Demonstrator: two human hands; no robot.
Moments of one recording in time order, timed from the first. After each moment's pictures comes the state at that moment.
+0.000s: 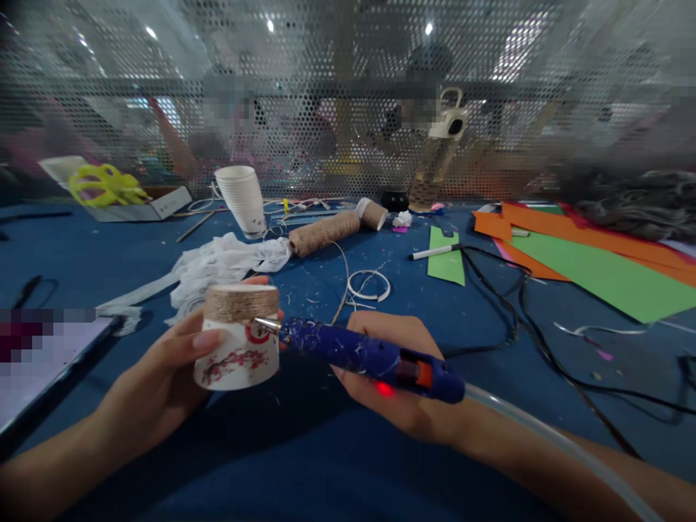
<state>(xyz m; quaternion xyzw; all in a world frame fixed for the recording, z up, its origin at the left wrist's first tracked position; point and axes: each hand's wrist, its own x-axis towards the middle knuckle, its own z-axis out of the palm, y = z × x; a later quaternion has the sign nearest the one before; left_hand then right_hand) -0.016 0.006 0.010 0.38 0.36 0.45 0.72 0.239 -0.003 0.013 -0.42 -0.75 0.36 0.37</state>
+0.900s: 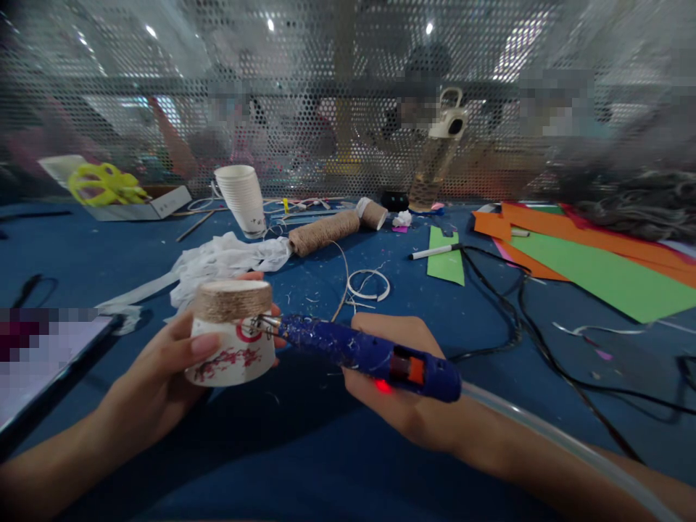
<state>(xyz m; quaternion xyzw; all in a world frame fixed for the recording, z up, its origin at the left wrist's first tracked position) -0.018 0.005 0.007 0.42 0.36 0.47 0.69 0.241 -0.005 0.013 -0.45 -0.76 0.34 0.34</state>
